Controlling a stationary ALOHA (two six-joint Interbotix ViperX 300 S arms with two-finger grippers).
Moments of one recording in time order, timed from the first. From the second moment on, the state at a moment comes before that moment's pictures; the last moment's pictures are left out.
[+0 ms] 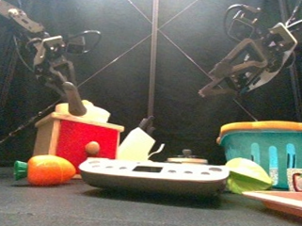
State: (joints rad) left arm 0.37 -0.66 0.93 -0.16 0.45 -0.01; right arm 0.00 -0.41 1.04 0.11 -0.30 0.04
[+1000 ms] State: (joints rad) left arm 0.01 -0.73 1.18 0.03 -0.20 -0.01; right arm -0.05 -0.28 0.78 0.60 0.44 0.27
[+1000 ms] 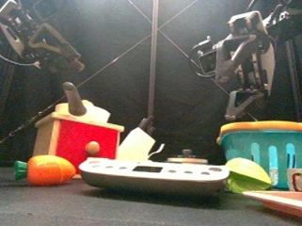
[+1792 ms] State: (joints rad) left arm 0.01 -0.73 1.21 0.02 -0.21 -0.02; right arm 0.12 -0.18 0.77 -0.24 0.52 1.26
